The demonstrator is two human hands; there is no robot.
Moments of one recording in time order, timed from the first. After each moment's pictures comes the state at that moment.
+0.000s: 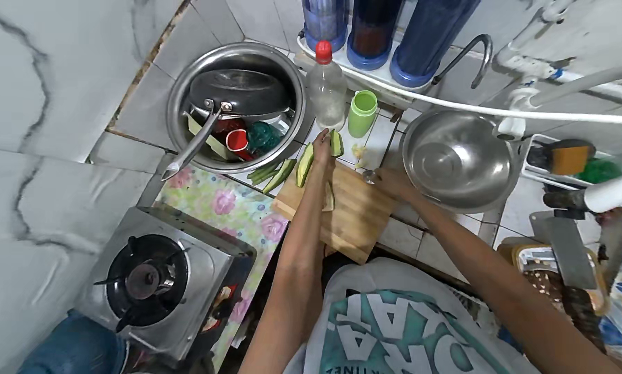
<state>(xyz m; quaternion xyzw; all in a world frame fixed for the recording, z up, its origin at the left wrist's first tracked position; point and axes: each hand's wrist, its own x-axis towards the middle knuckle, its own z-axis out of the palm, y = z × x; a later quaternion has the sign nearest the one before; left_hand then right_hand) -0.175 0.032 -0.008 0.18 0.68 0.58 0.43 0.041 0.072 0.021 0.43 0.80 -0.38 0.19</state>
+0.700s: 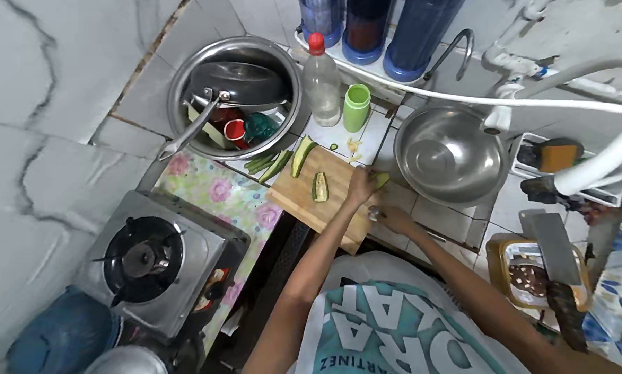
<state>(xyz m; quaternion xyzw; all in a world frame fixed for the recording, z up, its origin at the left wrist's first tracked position) -0.040 -0.028 0.014 0.44 0.71 0.34 0.44 0.126 -0.007 -0.002 0.41 0.74 -0.45 0.29</state>
